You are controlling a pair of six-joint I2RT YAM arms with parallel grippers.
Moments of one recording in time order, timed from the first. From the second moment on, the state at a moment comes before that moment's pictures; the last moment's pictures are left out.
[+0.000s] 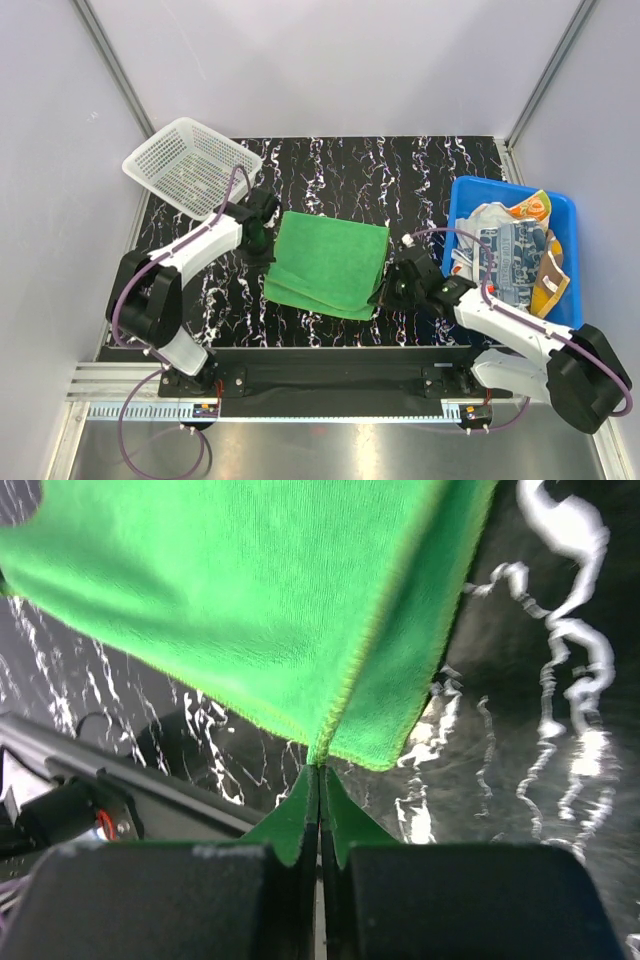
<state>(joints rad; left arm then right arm) -0.45 1.60 1.12 -0.85 -0.04 -0.46 0.67 1.09 0.55 -0.31 -0.11 0.91</state>
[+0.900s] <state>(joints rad) -0.43 1.67 0.99 -0.85 -0.12 -0.45 0.74 1.08 0.28 -0.06 -0.18 1.05</state>
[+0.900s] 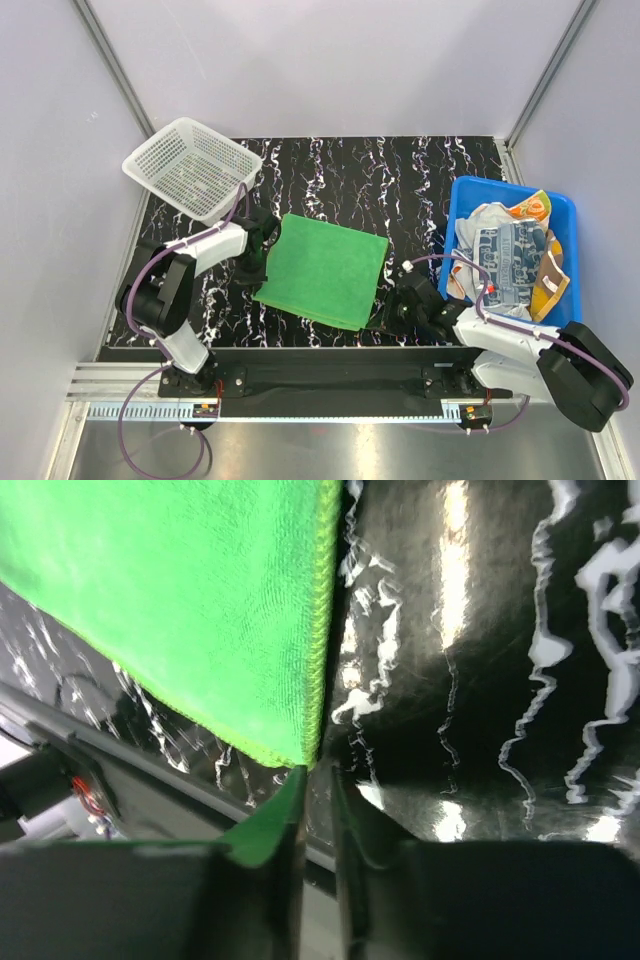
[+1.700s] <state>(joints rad) -0.32 2.12 1.89 -0.88 0.16 0.04 0.26 1.73 1.30 -0.56 -0.40 0.28</state>
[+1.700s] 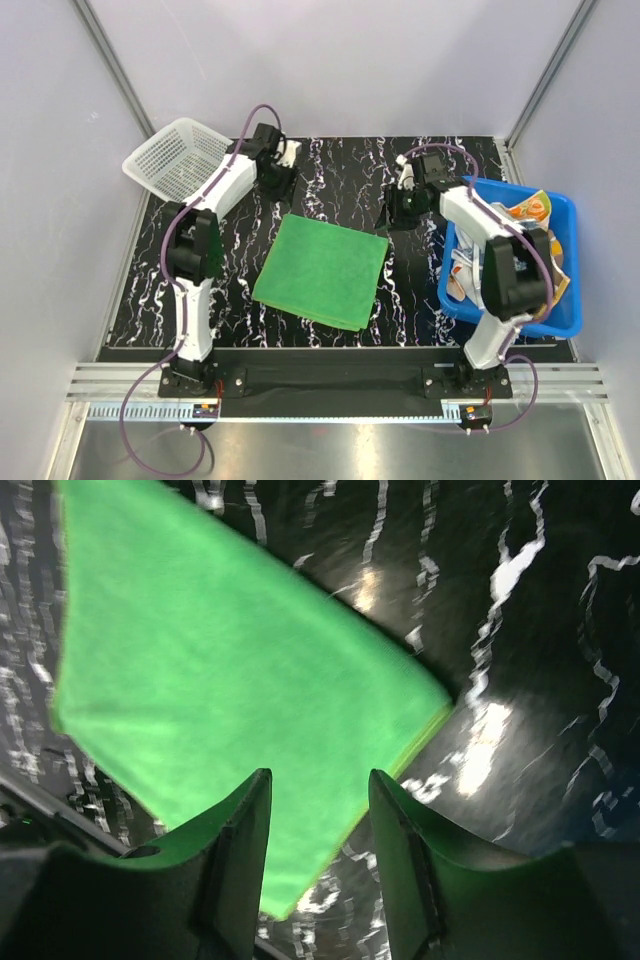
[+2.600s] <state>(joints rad) -0.28 2.44 2.15 -0.97 0.37 0.33 0.15 2.23 1.66 -0.89 -0.63 -0.16</state>
